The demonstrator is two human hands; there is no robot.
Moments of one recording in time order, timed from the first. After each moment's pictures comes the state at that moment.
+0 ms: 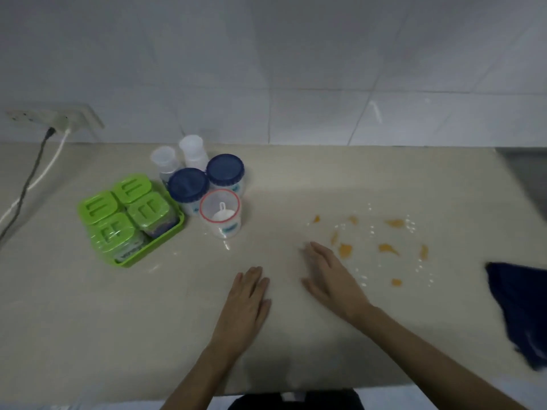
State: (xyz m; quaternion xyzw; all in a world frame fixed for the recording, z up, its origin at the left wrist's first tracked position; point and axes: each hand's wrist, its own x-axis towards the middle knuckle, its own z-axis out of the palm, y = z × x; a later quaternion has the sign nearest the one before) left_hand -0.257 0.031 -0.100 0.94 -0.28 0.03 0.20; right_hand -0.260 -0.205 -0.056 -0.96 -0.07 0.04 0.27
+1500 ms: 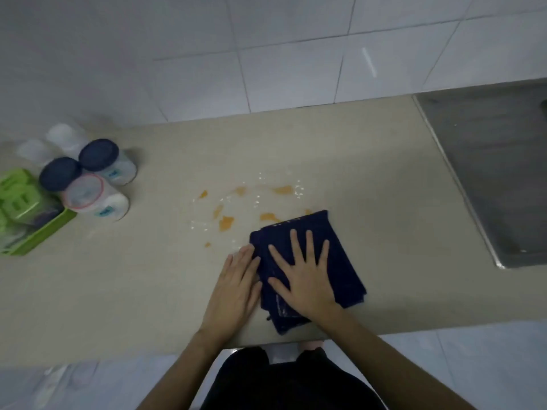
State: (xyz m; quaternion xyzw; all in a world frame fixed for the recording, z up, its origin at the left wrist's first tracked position) left_hand -0.343 -0.222 -0.077 0.94 -0.30 -0.05 0.13; right_hand -0.365 -0.408 -0.108 -0.99 -0.02 0.08 0.09
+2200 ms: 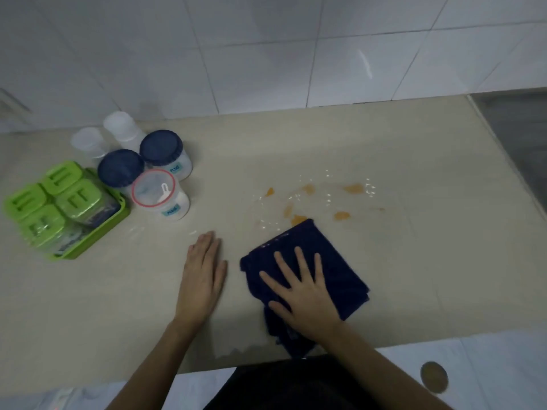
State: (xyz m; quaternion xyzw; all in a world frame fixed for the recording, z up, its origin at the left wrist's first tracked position) left_hand -0.253 -0.010 -0.100 0.96 -0.17 -0.03 0.20; right_hand -0.342 -0.238 -0.110 -0.99 -0.11 0.11 0.06
